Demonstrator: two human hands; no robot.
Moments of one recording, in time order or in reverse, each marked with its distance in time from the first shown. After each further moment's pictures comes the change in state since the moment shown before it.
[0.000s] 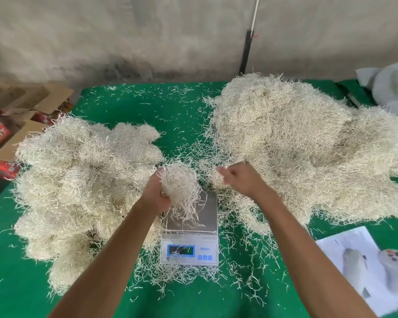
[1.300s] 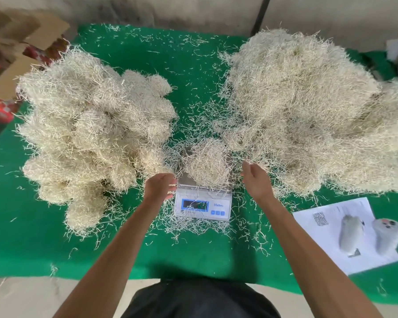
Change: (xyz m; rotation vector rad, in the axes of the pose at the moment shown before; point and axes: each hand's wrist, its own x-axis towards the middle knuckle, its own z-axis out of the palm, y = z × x) left_hand -0.005 -0.121 -0.116 0.291 0.181 0.018; right_hand -0.060 0.033 0.118 0.193 0.157 0.279
